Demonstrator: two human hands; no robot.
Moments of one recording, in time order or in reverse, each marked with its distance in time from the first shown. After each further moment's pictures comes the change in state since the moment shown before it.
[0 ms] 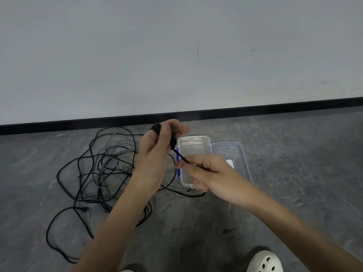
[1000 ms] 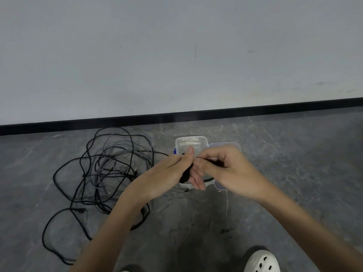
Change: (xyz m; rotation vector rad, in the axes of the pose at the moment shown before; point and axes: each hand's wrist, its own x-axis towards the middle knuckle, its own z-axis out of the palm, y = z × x) left_hand -0.012 0.012 0.005 0.636 -0.558 -0.440; right_hand -0.011 -0.008 -0.024 -0.239 0.093 -0.212
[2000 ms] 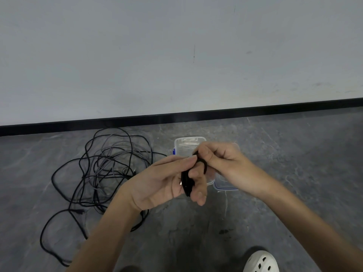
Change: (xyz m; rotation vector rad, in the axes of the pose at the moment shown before) left_hand -0.006 0.003 -0.002 -0.807 -0.496 0.238; right_hand 0.007 0.001 -0.006 0.190 -0.058 -0.012
